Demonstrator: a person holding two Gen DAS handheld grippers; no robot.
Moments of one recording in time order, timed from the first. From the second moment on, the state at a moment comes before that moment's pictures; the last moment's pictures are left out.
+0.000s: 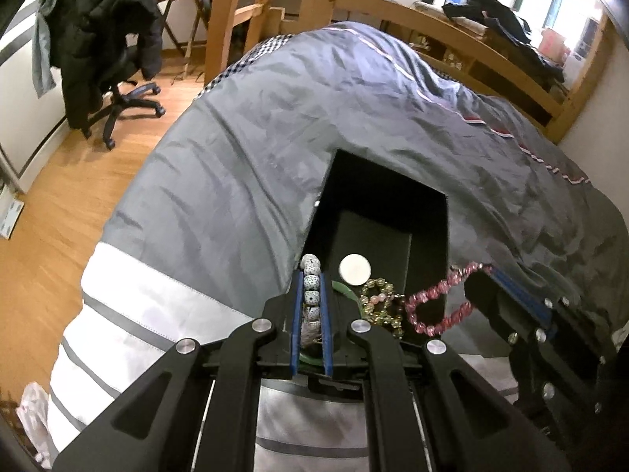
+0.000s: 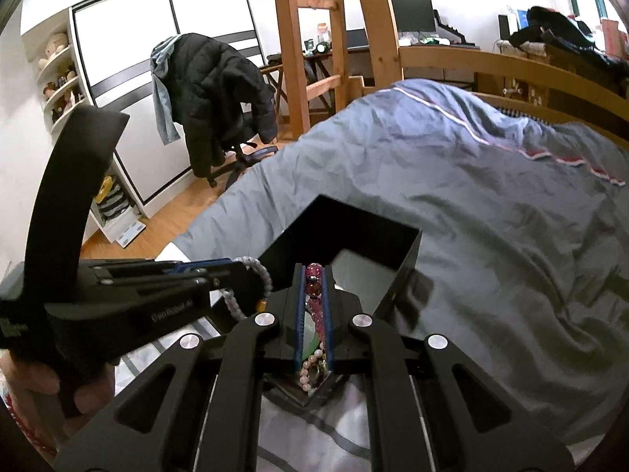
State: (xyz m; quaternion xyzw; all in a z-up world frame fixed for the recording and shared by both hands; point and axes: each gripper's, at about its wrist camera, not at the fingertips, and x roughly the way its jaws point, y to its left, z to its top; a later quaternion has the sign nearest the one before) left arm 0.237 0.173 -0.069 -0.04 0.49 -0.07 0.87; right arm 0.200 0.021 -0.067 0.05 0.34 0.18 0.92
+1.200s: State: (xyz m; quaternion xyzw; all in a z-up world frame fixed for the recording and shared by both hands) left arm 0.161 0.217 0.009 -0.01 0.42 0.03 0.91; right arm 0.154 -0.005 -0.028 0.02 0.40 0.09 0.91
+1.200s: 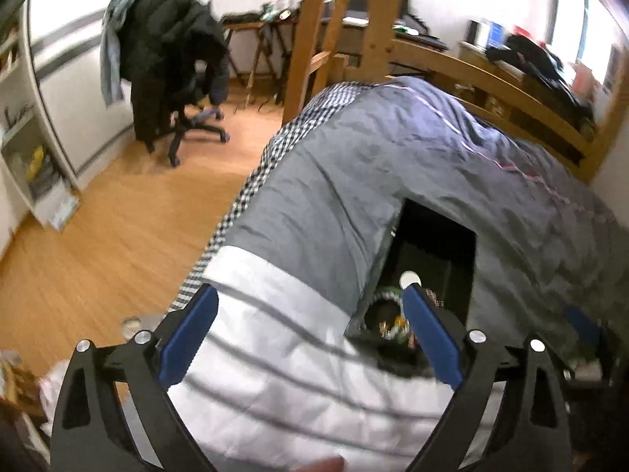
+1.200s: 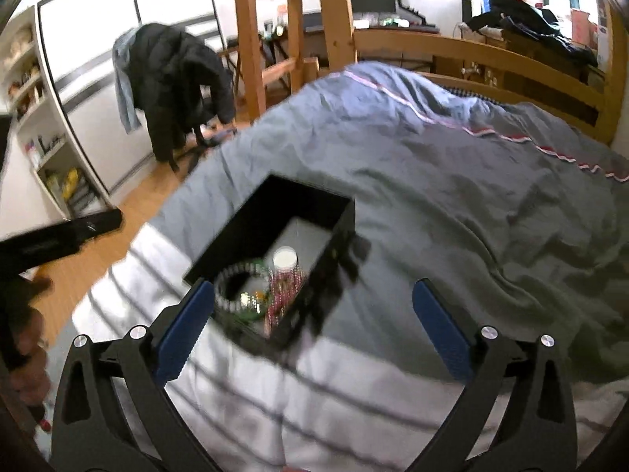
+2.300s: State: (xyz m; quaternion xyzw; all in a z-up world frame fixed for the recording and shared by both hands) left arm 0.037 0.181 -0.039 0.04 0.40 -0.01 0.92; right arm 0.051 -0.015 -0.020 -0.02 0.40 0.11 0.91
